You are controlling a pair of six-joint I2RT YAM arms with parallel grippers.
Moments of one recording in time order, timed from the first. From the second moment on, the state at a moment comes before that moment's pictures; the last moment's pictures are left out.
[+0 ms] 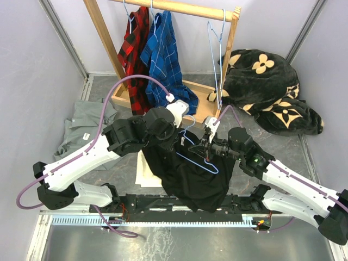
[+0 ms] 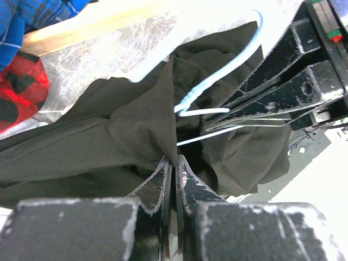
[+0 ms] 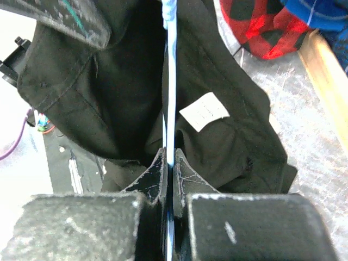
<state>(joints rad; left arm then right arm) -1.07 1.27 1.49 -0.95 -0.23 -0.32 0.80 0.90 0.63 0.01 -0.37 0.15</state>
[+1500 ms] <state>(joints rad) -1.22 1.06 1.66 -0.96 -0.18 0.36 0.81 0.54 0.40 0.37 -0.51 0.16</state>
